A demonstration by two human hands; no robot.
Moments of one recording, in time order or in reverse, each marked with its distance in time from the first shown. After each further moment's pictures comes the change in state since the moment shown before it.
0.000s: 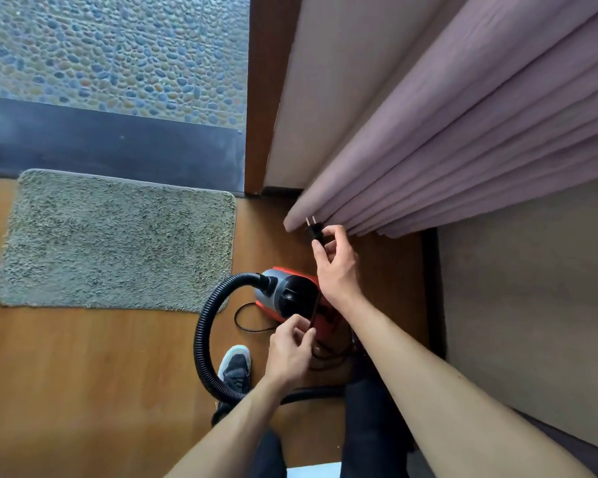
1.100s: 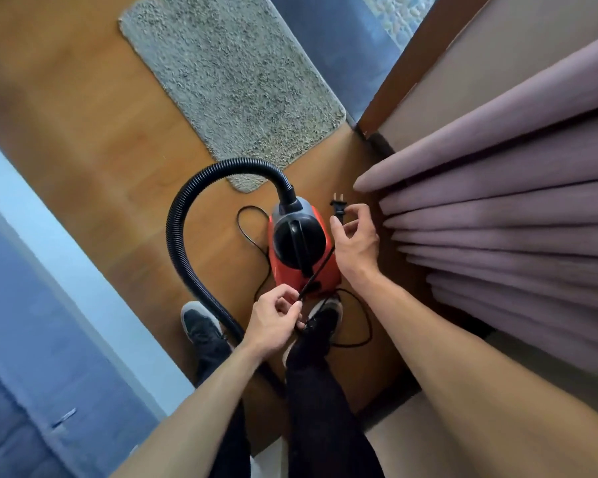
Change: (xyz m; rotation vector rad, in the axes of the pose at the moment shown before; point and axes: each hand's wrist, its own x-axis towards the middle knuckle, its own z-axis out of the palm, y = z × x) left_hand 0.022 -0.043 0.192 -0.497 0.578 -0.261; right_hand 0.066 0.153 0.013 -0.148 -0.648 -0.264
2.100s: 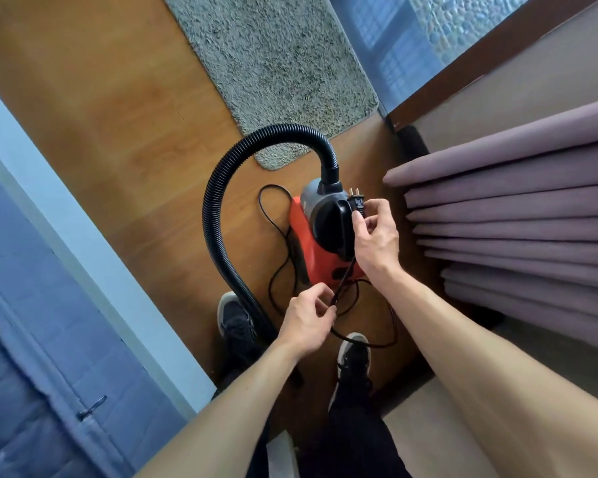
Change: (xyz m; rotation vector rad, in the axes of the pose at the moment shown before) left_hand 0.009 -0.095 -0.041 -0.030 -0.163 0.071; right_hand -0.060 -0.009 0.094 -0.131 -0.030 -0.046
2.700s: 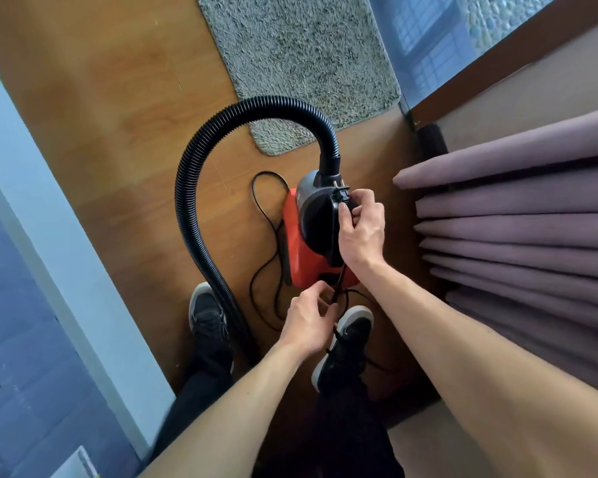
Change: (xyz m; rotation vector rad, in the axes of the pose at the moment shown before) left_hand 0.058 -0.007 0.081 -0.072 0.143 -0.076; right_hand 0.062 0.066 0.024 -0.116 -0.094 -0.128
